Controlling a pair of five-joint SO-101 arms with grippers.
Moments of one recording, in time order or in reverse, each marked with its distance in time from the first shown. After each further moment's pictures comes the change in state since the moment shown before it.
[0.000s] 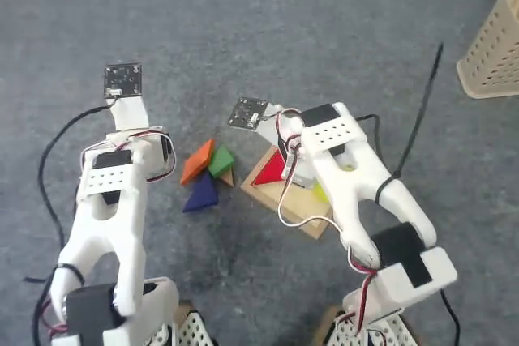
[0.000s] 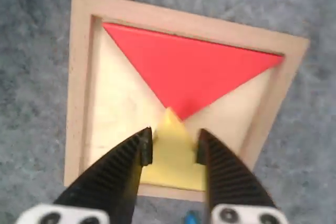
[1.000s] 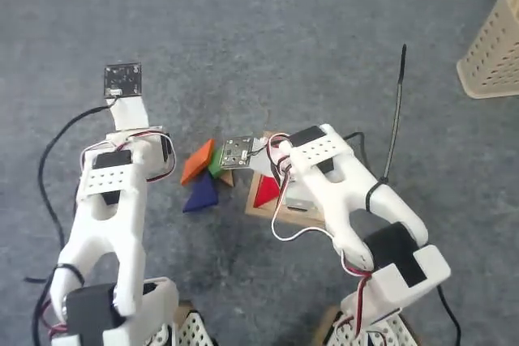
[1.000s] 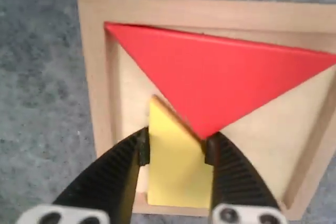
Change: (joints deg) left arm 0.0 0.0 0.0 0.0 0.0; right arm -4.2 2.5 9.8 -4.8 9.9
